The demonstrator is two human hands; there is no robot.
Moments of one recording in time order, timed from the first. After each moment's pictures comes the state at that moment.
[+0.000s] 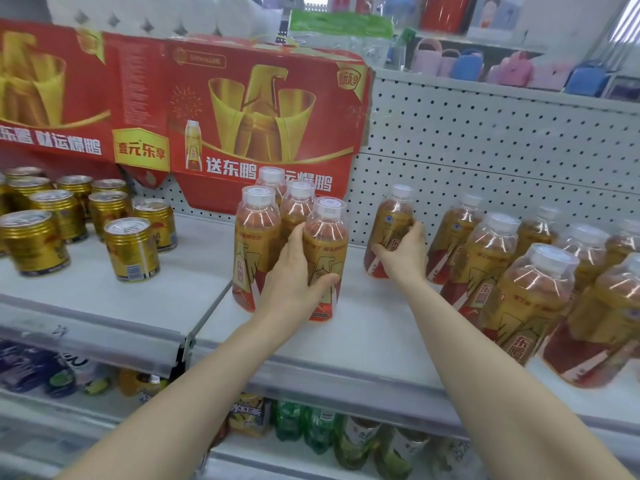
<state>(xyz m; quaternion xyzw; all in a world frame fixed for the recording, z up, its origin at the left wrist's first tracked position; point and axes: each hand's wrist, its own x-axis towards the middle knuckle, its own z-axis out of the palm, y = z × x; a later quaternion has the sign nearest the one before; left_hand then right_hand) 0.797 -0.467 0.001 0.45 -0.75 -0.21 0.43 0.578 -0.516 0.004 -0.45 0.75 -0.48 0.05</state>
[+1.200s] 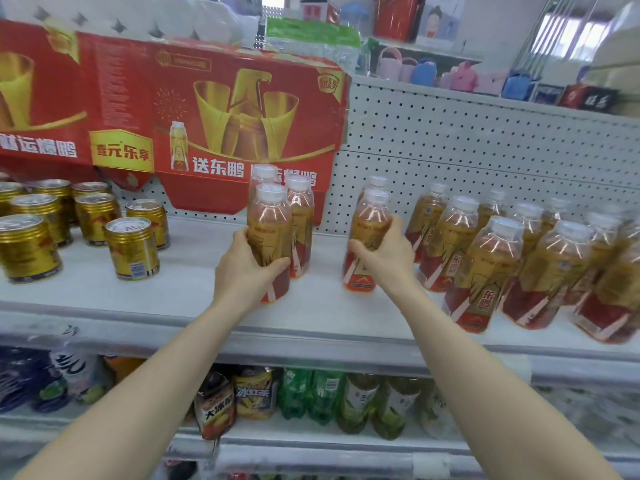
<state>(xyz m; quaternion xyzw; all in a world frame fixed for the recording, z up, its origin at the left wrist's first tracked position) 0.871 -0.479 -0.003 0.51 -0.69 -0.25 0.44 0.638 -0.438 0.011 -0.50 0.73 -0.46 -0.02</state>
